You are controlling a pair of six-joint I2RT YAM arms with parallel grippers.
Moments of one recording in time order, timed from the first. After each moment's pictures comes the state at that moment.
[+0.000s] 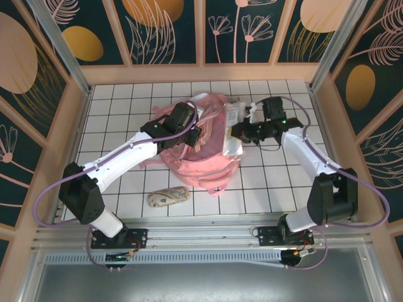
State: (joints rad) left arm -0.73 1.59 1.36 -0.58 -0.14 -0.18; right arm 0.29 1.46 1.12 -0.57 -0.80 0.59
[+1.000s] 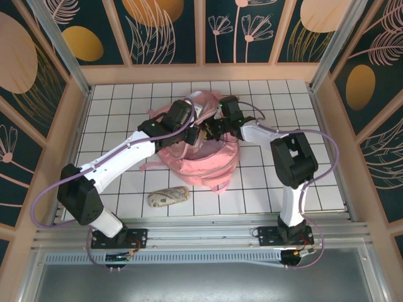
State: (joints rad) left arm -0.73 1.58 1.38 -0.59 -0.10 -0.21; right arm 0.52 1.96 1.33 -0.05 -0.68 1.16
